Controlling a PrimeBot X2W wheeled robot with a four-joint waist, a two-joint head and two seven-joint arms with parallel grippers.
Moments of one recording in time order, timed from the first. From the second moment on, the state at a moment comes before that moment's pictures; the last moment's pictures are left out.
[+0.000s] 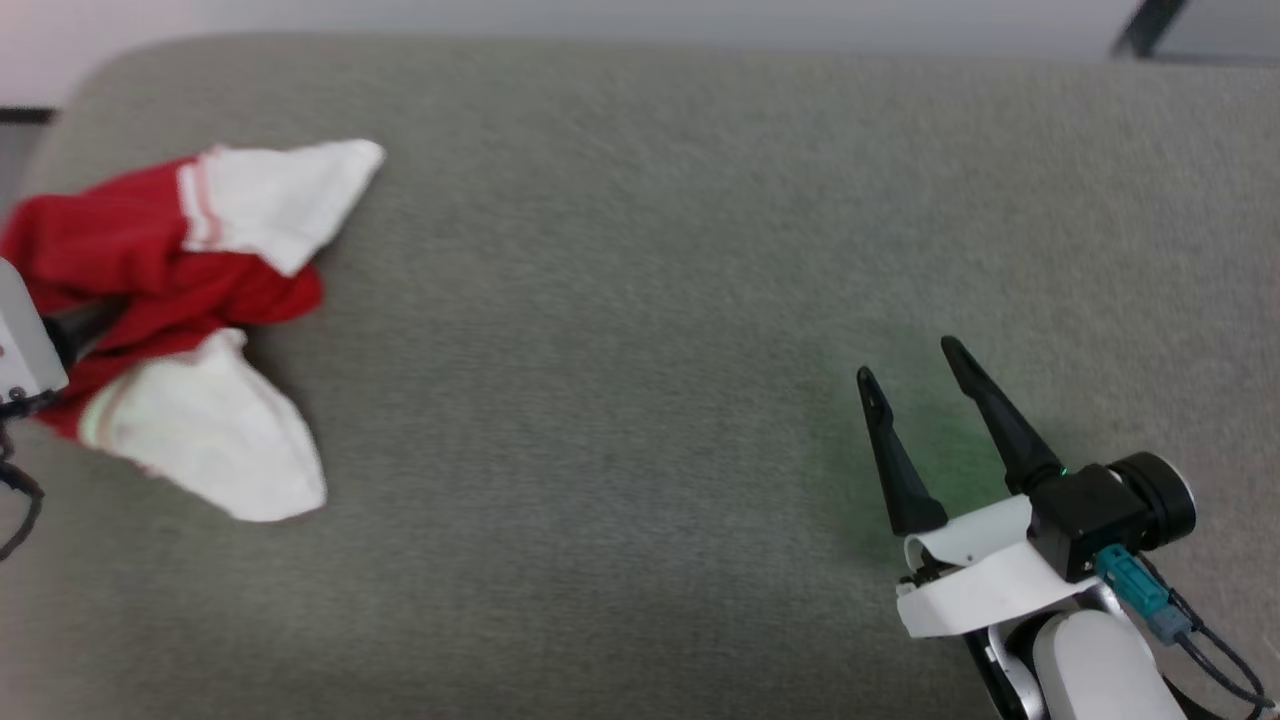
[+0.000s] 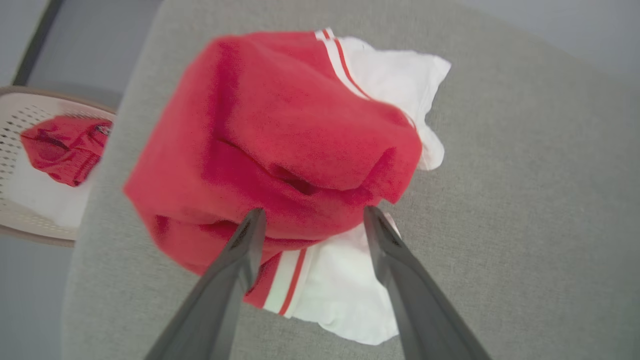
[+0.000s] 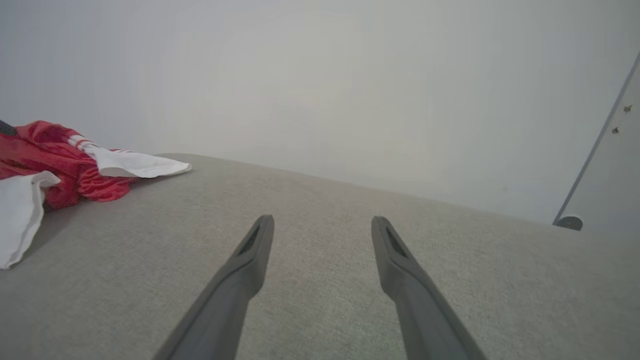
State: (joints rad) left arm -0.69 0.58 0.12 0.37 -0.64 -0.06 0.97; right arm -0.24 -0.05 0.20 0.11 0.04 0.13 -0.26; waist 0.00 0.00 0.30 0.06
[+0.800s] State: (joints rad) left arm -0.74 0.63 0.10 0.54 -0.63 -0.01 1.01; right arm -0.30 -0.05 0.20 0.13 0.05 0.13 -0.26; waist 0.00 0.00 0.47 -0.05
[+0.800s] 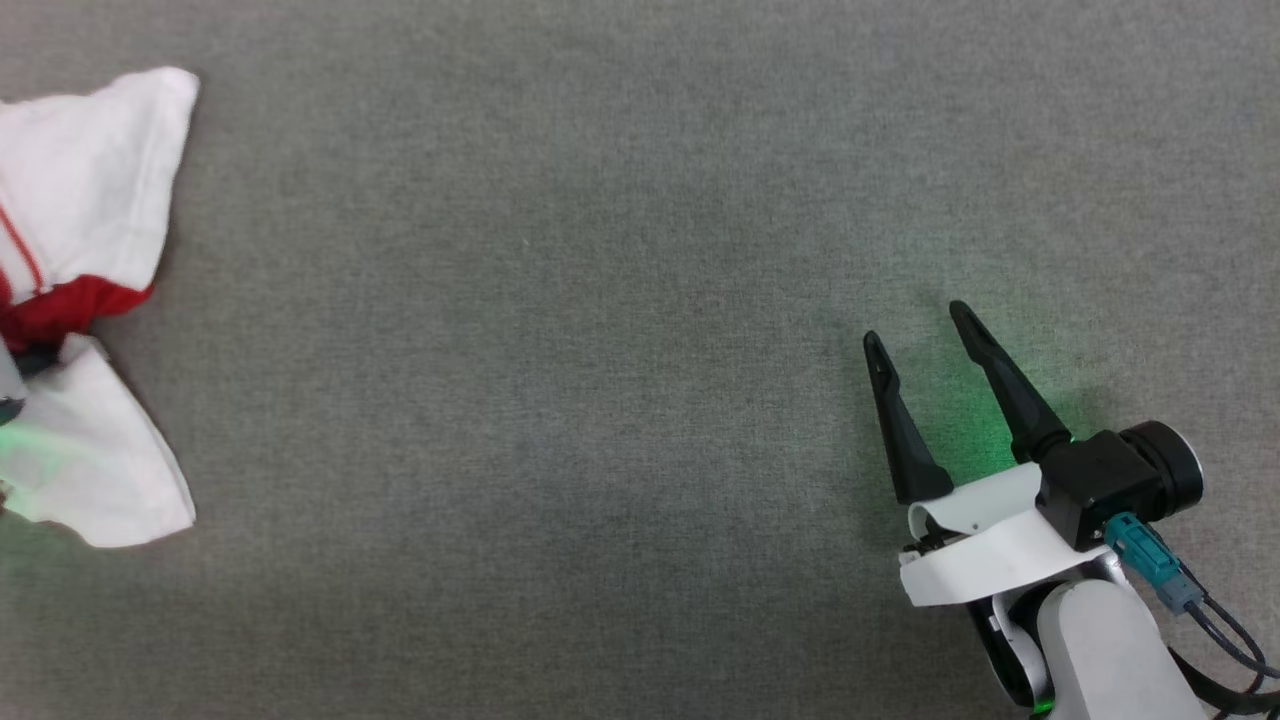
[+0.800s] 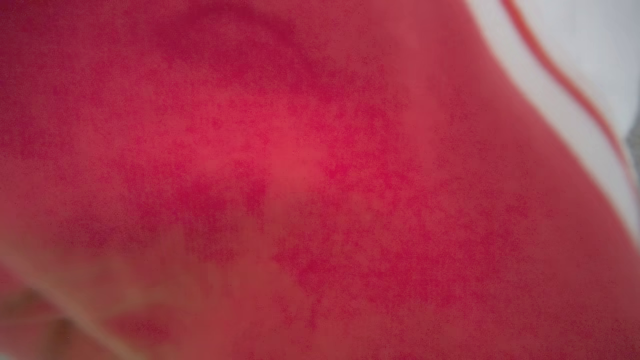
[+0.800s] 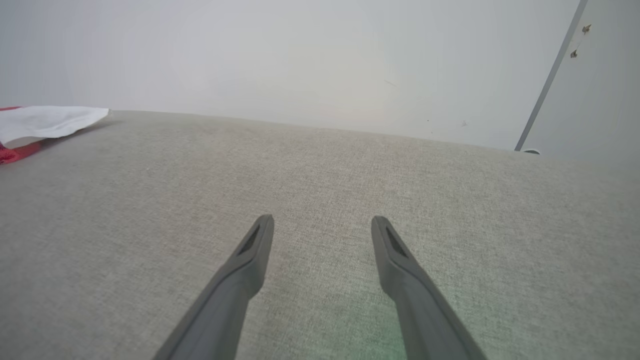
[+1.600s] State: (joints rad) left arm -0.87 0.61 -0.06 0.34 -0.56 -0.12 0.68; right arm -0.15 -0.05 0.19 0.17 0.09 0.13 -0.26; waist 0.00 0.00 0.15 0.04
